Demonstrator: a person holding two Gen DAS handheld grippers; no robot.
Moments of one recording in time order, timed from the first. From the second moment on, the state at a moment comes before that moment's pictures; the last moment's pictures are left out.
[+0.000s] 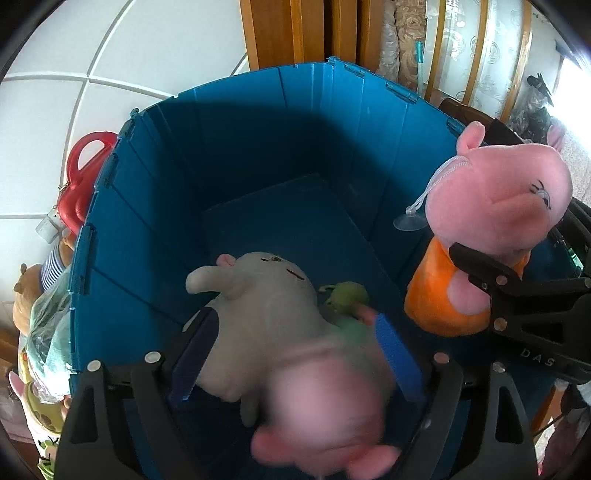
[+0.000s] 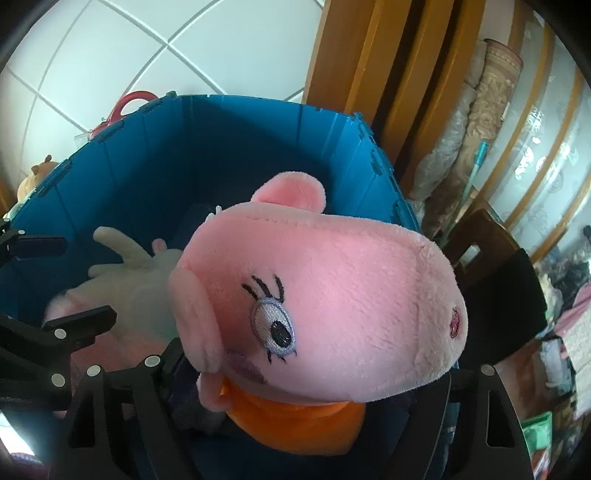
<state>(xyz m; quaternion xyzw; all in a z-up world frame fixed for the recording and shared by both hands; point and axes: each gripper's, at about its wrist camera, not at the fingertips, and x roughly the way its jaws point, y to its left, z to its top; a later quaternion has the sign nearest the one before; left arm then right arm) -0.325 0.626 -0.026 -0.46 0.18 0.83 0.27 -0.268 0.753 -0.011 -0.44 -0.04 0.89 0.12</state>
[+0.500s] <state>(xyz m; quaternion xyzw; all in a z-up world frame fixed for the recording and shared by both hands) -0.323 0.623 -0.024 -0.46 0.17 0.83 0.27 -0.270 0.750 -0.010 -0.44 -0.05 0.89 0.13</state>
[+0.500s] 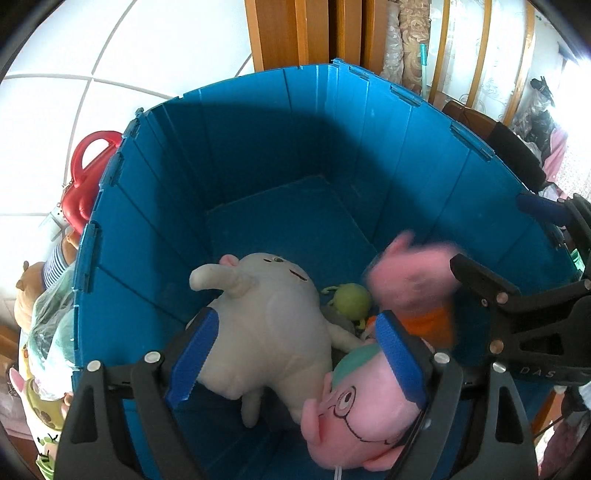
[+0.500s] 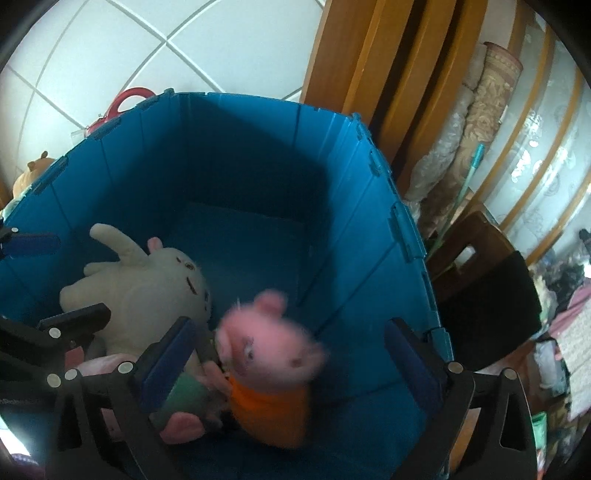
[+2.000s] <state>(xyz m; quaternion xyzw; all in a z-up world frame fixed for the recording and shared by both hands) -0.161 0.431 0.008 -0.33 0.05 0.93 0.13 -0.113 0.608 0.019 -0.23 -0.05 0.97 -0.03</state>
